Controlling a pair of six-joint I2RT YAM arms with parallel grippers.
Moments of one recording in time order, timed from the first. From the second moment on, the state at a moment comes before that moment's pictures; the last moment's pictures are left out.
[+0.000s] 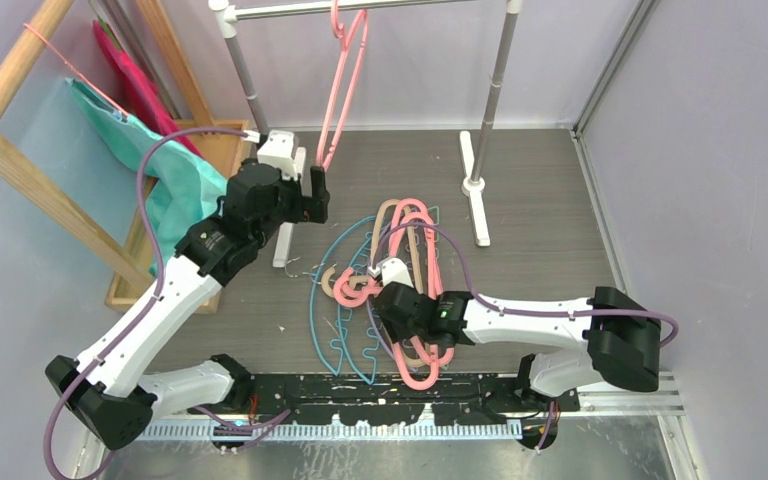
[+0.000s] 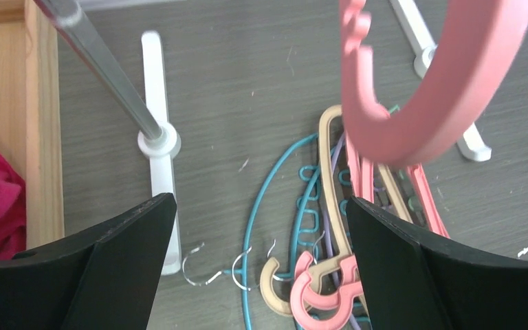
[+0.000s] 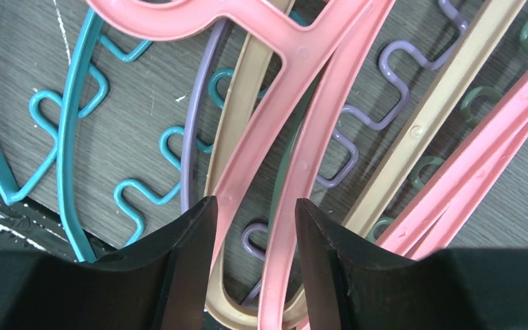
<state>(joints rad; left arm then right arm) -0.60 1.11 1.24 -0.48 -0.32 -0.22 1.21 1.35 0.77 -0.38 0.37 0.52</state>
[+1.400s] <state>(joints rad) -0.60 1.01 1.01 -0.53 -0.31 -0.33 1.23 1.12 0.88 -0.57 0.52 0.63</state>
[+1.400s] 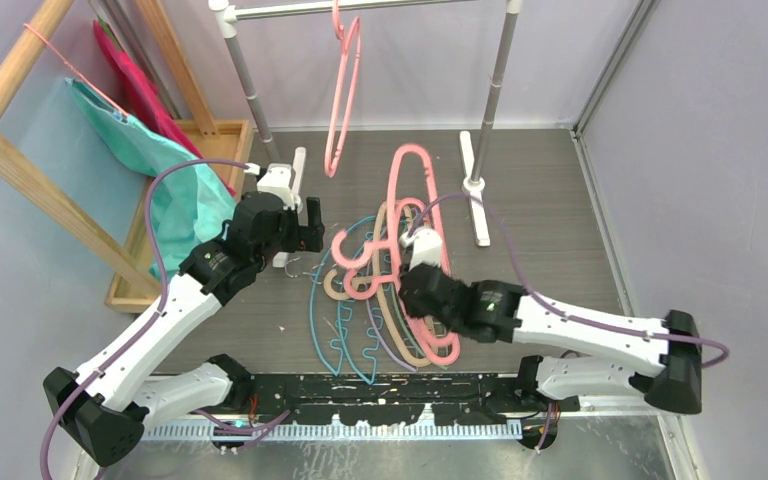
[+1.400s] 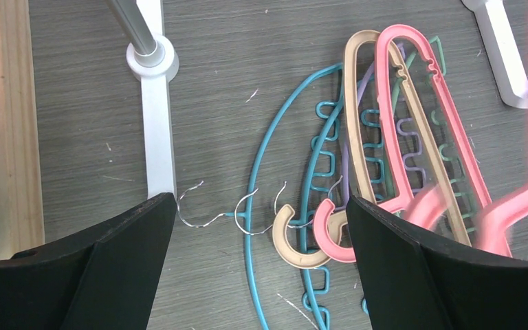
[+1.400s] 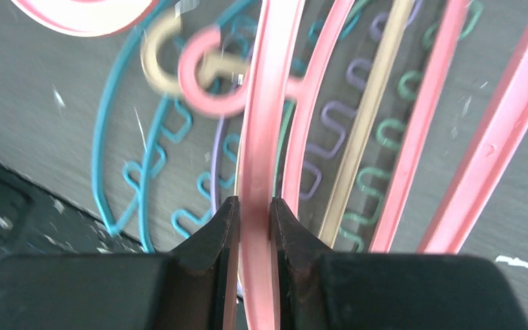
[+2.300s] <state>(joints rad) -0.60 1.00 0.99 -0.53 -0.32 -0.34 0.39 1.28 1.23 -0.07 -0.52 0.76</state>
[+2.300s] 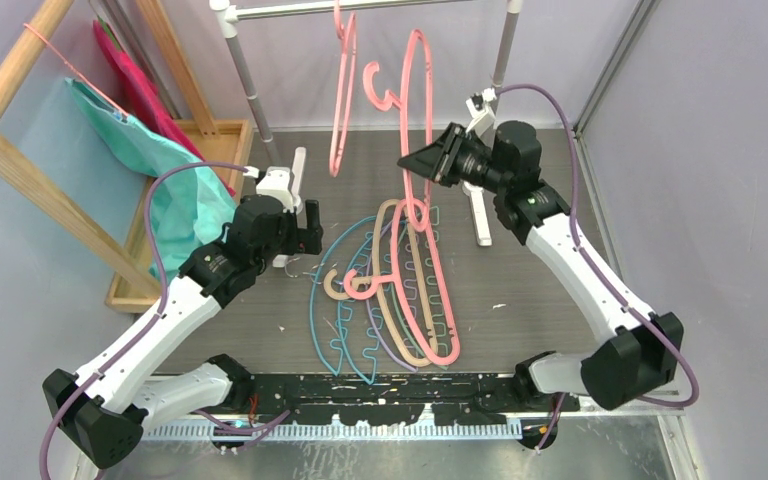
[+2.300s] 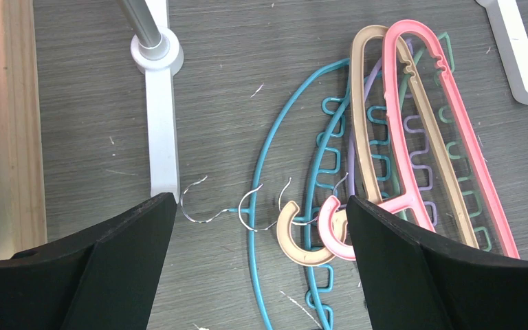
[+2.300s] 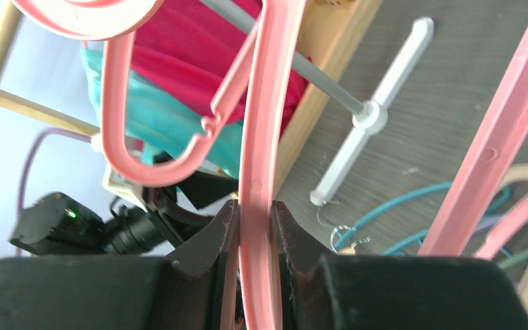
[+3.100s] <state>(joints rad) -0.60 1.00 0.99 -0.56 -0.36 -0.33 0.36 1.61 1.52 0.31 -0.55 1.11</state>
